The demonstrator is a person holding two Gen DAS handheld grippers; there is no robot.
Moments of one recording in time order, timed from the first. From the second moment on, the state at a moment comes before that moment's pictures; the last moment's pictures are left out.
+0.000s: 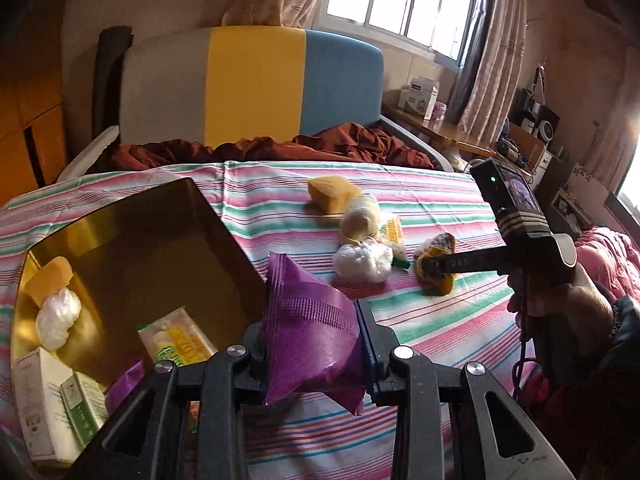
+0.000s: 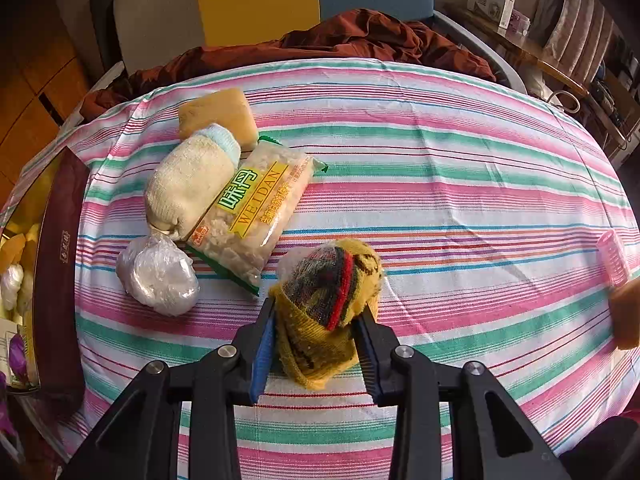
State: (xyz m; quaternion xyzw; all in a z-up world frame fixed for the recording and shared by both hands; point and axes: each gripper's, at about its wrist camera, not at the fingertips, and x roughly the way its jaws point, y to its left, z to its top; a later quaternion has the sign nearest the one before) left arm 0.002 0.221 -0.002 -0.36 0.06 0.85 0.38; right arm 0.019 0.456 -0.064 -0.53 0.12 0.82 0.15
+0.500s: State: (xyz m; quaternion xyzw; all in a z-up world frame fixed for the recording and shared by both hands) left arm -0.071 0.124 -0.007 -0.37 0.03 0.90 0.24; right arm 0.016 0.446 -0.066 -0.54 0.09 0.82 0.16
